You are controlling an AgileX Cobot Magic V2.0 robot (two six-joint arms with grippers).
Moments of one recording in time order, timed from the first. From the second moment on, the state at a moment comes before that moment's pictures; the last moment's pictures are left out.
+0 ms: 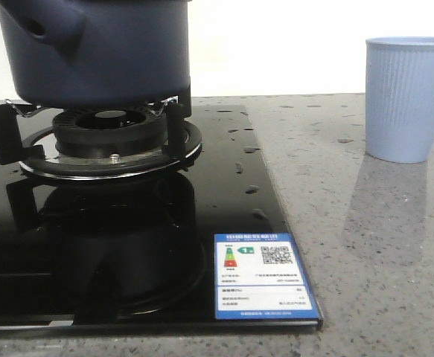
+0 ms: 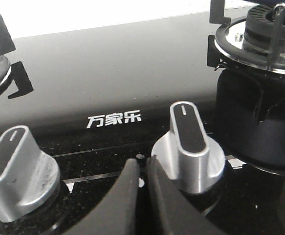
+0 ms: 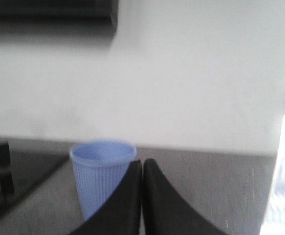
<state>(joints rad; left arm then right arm) -0.05 0.00 0.00 0.03 0.34 0.12 0.08 0.05 -0.19 -0.20 0.12 0.15</state>
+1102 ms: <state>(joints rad) -0.05 0.00 0.00 0.03 0.34 0.12 -0.06 -0.01 0.01 -0.04 0.32 -0.07</state>
